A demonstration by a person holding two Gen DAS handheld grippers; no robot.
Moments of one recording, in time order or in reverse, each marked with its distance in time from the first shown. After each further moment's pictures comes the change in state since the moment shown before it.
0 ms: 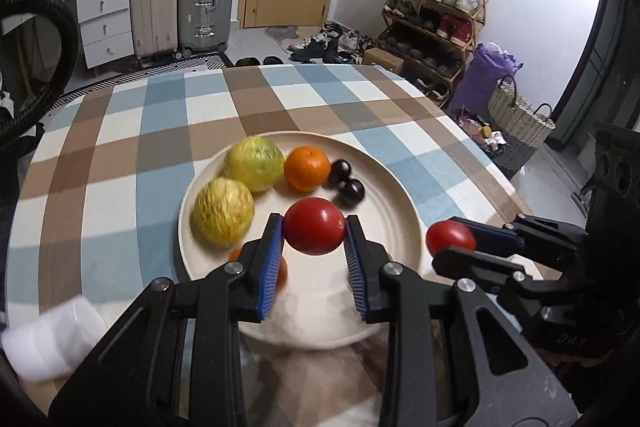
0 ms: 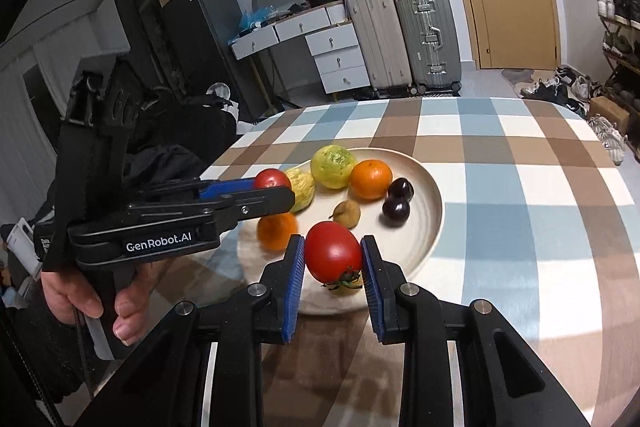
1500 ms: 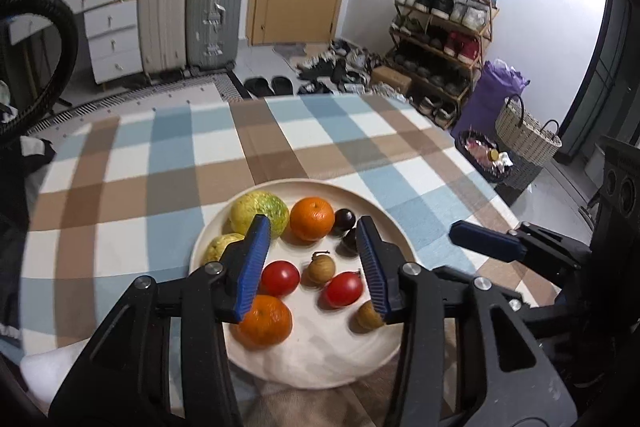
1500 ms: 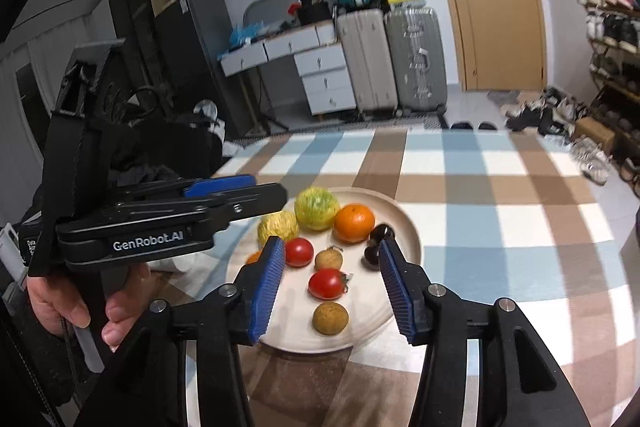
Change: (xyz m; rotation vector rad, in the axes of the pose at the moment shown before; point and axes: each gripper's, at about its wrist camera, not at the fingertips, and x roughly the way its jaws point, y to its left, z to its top) left arm -0.019 -0.009 0.031 -0.010 -0.084 0.035; right arm -0.023 0.006 0.024 -0.022 -0.096 -0.075
